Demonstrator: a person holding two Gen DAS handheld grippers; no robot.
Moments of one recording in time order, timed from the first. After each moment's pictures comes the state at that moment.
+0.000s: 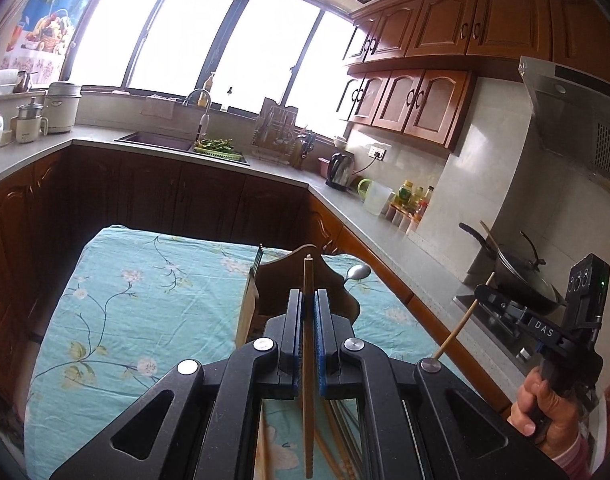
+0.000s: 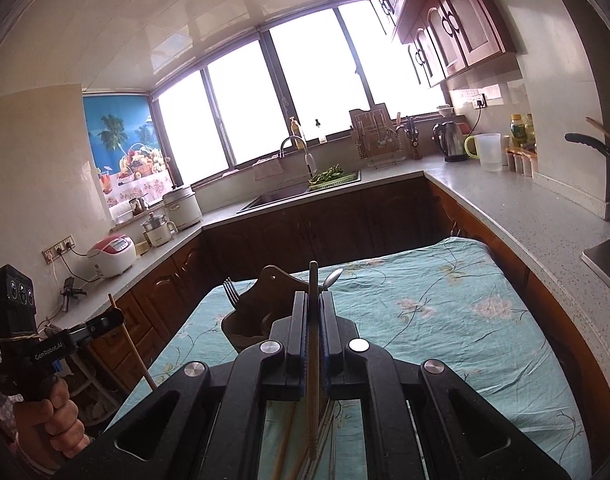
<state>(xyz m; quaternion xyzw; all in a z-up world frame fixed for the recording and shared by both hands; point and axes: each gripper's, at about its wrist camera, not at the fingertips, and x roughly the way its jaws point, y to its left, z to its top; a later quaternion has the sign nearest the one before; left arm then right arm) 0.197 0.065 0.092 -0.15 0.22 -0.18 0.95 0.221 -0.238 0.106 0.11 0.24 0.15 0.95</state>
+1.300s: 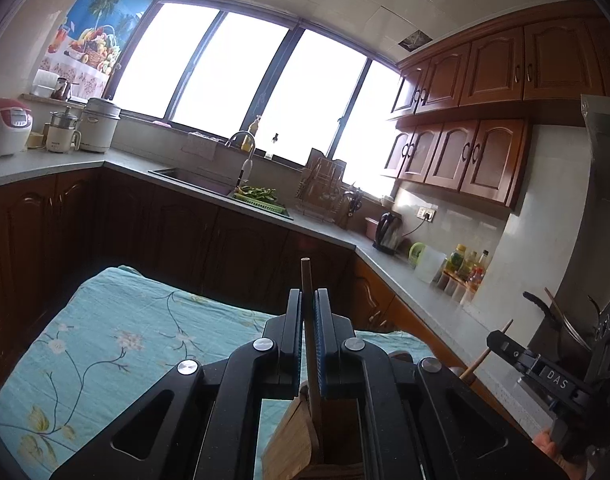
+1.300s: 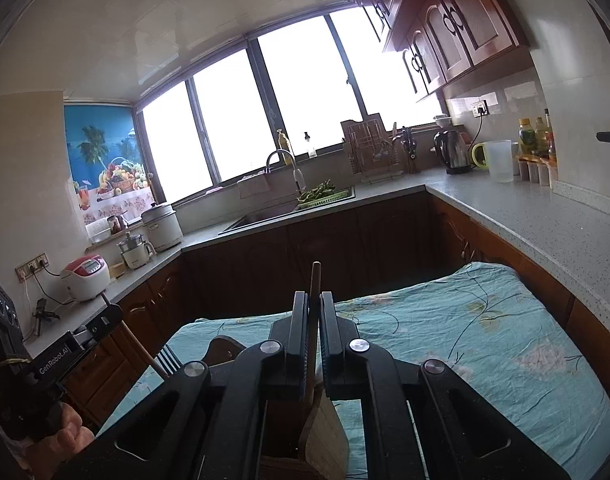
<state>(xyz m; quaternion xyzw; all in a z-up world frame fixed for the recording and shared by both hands) 0.346 0.016 -0.009 -0.18 0.13 -0.09 0.97 0.345 -0.199 0.058 0.11 0.21 0.13 0.96</state>
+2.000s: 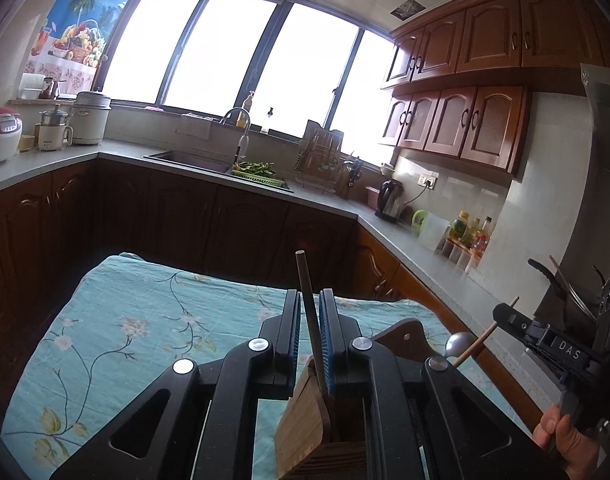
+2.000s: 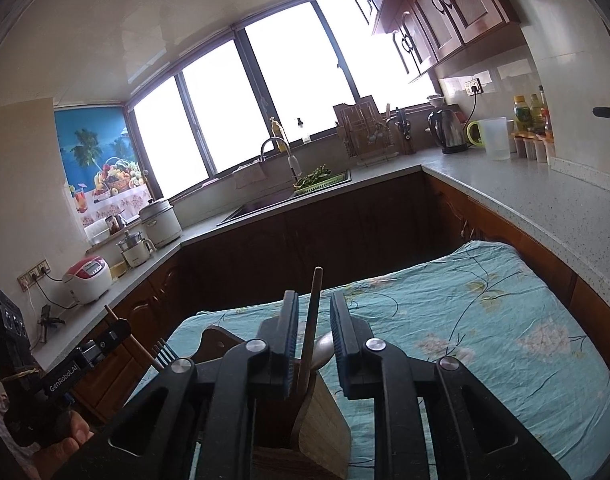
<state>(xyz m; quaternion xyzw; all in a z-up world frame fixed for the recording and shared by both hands) 0.362 0.038 0.027 -0.16 0.17 -0.10 0.97 0.350 -0.209 0.059 0.14 0.23 0.13 0.95</state>
